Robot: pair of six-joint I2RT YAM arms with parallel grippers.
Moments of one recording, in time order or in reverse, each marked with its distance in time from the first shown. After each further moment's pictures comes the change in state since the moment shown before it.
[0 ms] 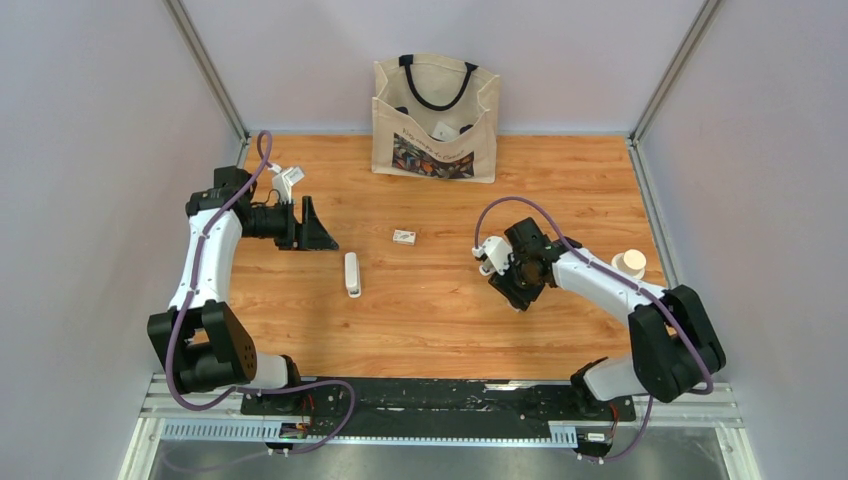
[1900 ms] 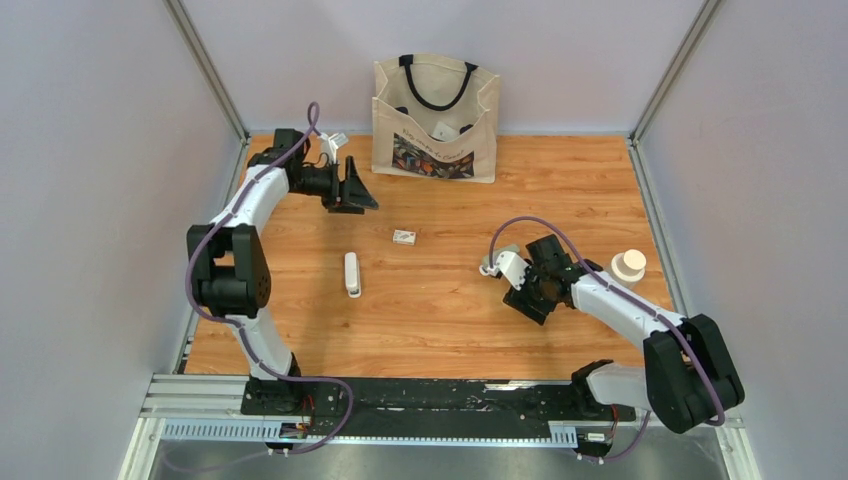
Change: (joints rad) left arm -0.244 0.473 0.272 0.389 0.057 -0.361; right arm -0.094 -0.146 -0.201 0.104 0.004 -0.218
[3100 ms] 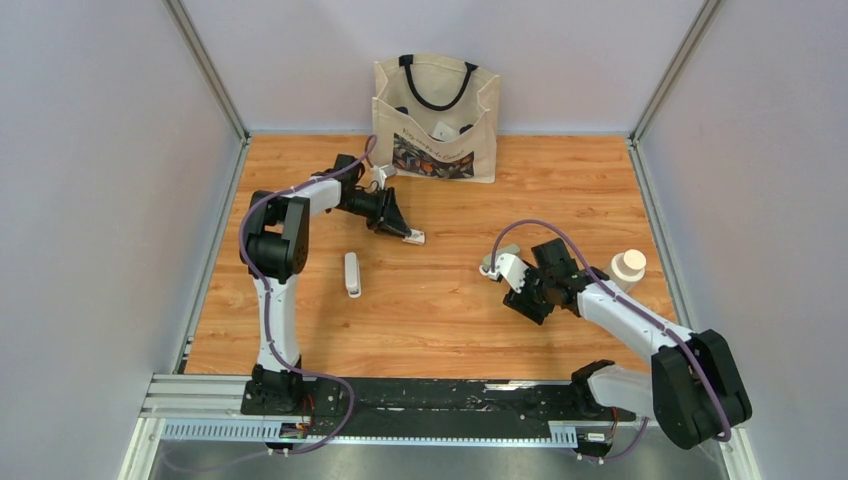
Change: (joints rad) left arm -0.171 0.333 0.022 0.228 0.025 -0.121; right arm -0.005 -0.069 -0.048 0.073 -0.081 -0.057
